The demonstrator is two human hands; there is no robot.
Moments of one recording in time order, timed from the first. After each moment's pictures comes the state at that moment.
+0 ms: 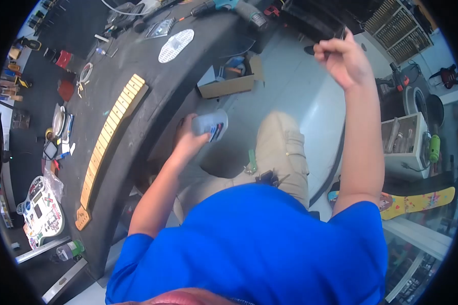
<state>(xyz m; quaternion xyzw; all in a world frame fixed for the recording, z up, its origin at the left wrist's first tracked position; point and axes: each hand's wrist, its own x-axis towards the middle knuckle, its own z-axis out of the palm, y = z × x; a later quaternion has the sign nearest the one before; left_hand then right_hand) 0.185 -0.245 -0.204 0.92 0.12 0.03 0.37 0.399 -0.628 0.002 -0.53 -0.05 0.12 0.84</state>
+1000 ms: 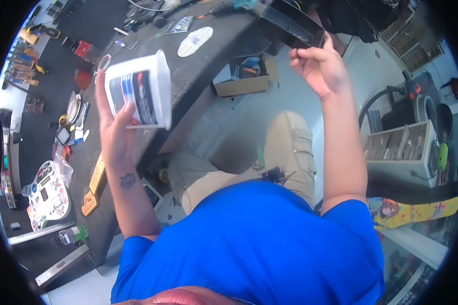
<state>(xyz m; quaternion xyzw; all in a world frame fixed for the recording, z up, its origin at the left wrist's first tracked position) 0.141 -0.192 0.028 0.65 0.05 0.26 0.71 0.364 -0.555 -0.028 -0.43 -0.08 0.18 0.88</state>
